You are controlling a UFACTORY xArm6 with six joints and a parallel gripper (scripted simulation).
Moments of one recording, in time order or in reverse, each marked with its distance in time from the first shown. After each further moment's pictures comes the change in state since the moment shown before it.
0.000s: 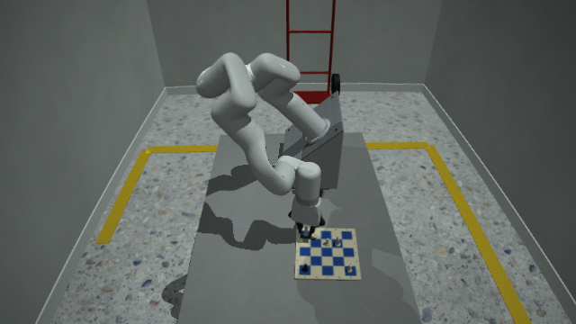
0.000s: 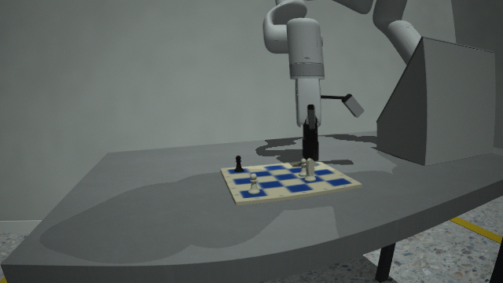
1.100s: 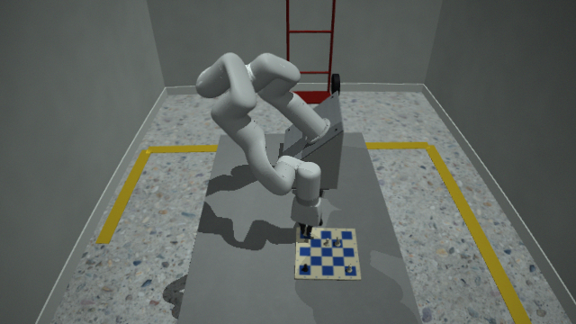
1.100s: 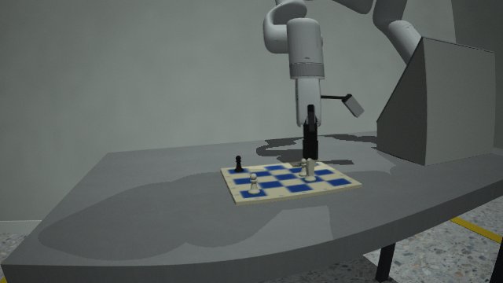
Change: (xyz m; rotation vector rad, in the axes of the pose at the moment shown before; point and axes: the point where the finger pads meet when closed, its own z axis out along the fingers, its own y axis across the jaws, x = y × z) arm 0.000 0.000 0.000 0.000 0.000 0.000
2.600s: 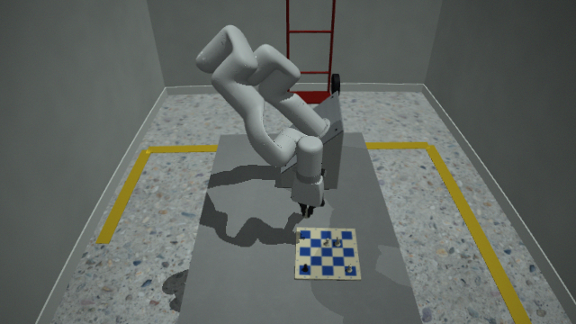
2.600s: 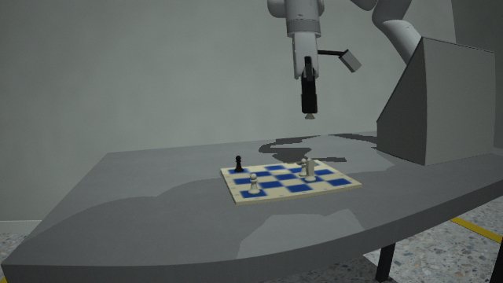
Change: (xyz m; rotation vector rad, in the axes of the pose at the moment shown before) arm 0.000 0.000 -0.098 -0.001 -0.001 0.000
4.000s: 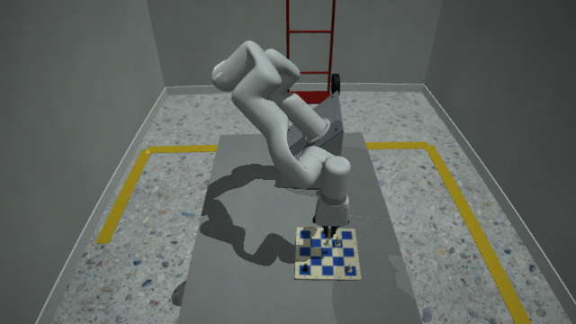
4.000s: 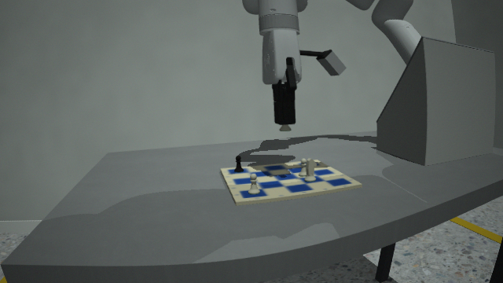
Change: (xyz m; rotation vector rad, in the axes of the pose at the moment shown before) arm -0.052 0.093 0.012 0.001 0.002 -0.303
